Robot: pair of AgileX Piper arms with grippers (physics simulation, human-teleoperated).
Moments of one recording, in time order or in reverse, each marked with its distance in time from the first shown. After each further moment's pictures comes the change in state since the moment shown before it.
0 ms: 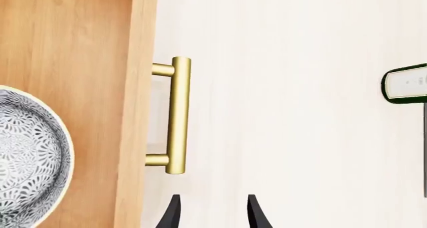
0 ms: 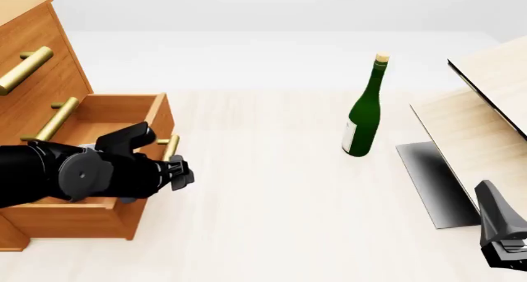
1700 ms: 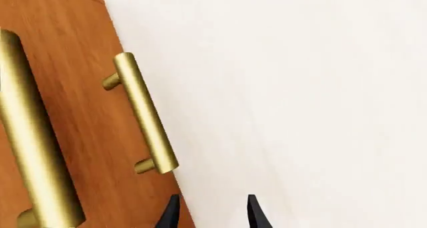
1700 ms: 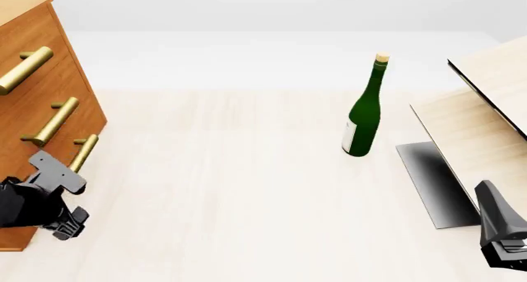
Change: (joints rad) left arm 0.615 0.022 0.186 -0.134 0.811; right arm 0.000 0.000 0.000 0.000 0.000
